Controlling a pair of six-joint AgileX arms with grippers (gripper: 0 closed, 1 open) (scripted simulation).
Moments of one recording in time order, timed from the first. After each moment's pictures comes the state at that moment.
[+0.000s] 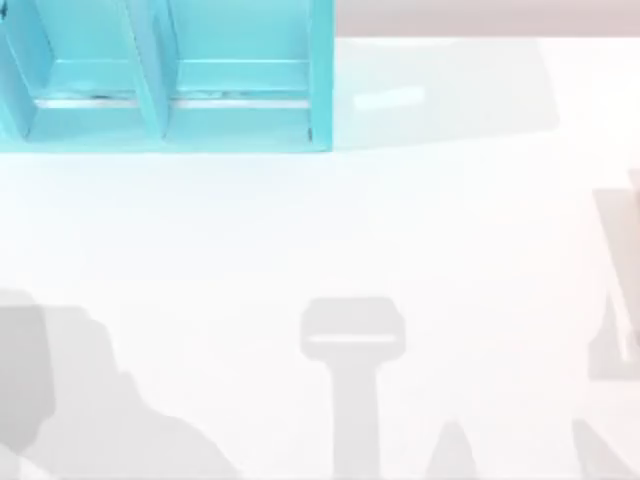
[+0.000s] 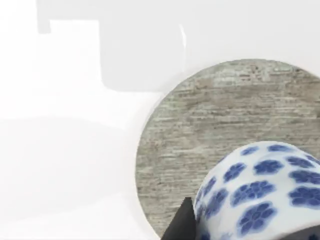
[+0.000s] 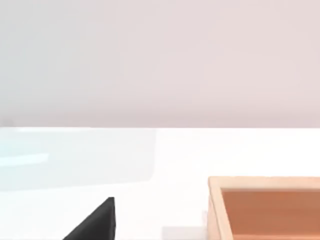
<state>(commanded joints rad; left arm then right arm) 0.43 1.65 1.04 -0.82 0.05 0.45 0.00 0.00 0.00 0.00 0.00 0.00</state>
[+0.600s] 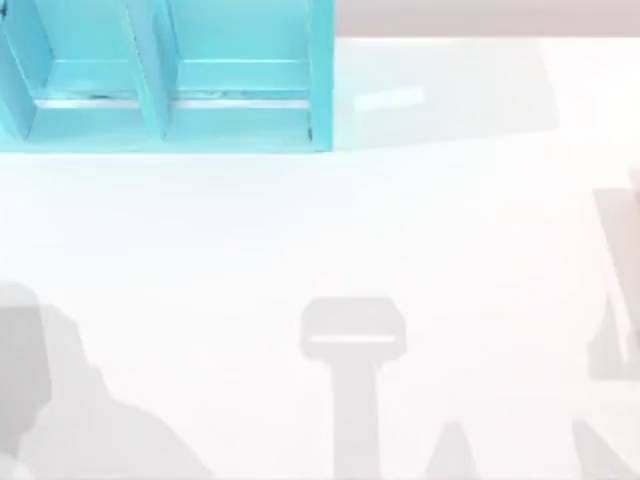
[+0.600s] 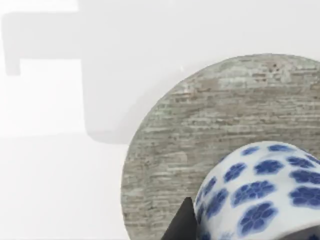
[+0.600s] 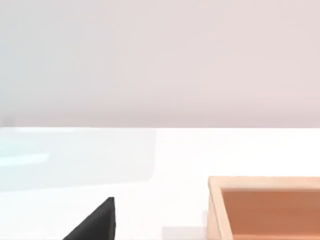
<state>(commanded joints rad) 0.43 1.70 0.96 -0.71 0.05 0.45 0.00 0.00 0.00 0.00 0.00 0.00</state>
